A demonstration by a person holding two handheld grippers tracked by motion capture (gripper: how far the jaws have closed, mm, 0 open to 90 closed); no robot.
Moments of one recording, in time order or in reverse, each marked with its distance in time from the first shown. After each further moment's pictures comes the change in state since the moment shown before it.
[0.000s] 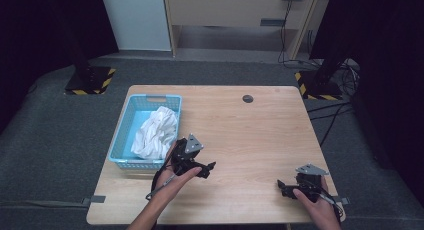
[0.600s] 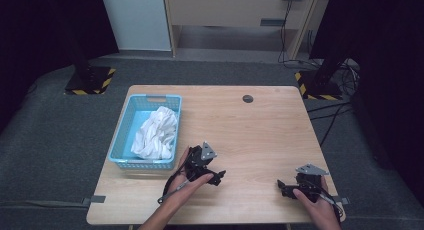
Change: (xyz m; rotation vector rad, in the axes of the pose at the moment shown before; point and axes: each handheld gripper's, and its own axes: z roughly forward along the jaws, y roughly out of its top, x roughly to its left) left arm -0.025 -0.008 0.035 0.075 -0.038 0.014; right arm 0.000 0.000 0.000 0.000 -0.001 0.000
